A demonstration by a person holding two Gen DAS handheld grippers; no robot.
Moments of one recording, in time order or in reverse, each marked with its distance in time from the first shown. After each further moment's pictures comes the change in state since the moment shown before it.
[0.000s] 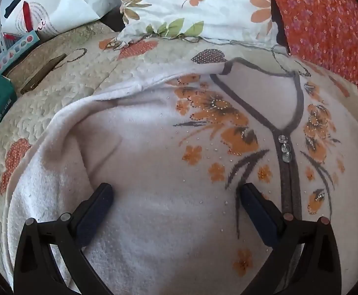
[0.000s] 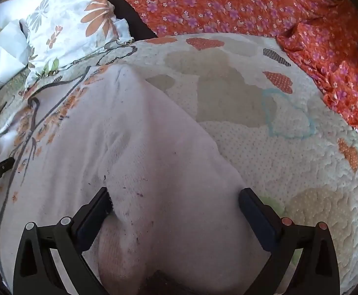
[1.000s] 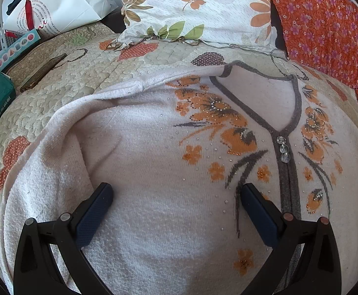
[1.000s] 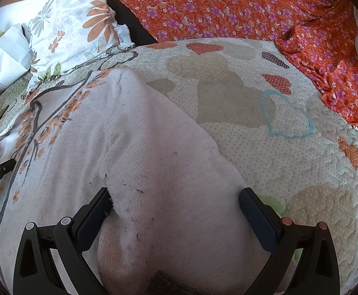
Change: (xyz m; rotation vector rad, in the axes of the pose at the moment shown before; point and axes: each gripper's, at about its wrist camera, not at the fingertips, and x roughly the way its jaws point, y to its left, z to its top) left arm -0.003 0.006 -0.010 -0.004 -0.016 -0.015; right arm -0.001 0.000 -0.006 0.016 -0.026 0.016
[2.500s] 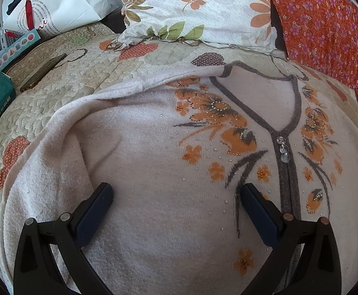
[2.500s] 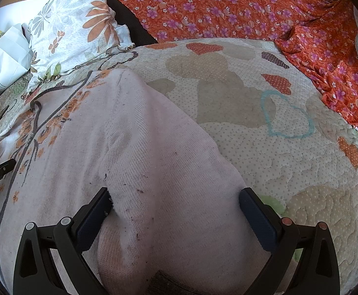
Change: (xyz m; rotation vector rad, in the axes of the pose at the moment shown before) left arm -0.002 0.000 -0.001 0.000 -0.005 -0.003; right arm 0.000 -0.001 0.000 0.004 0.004 0.006
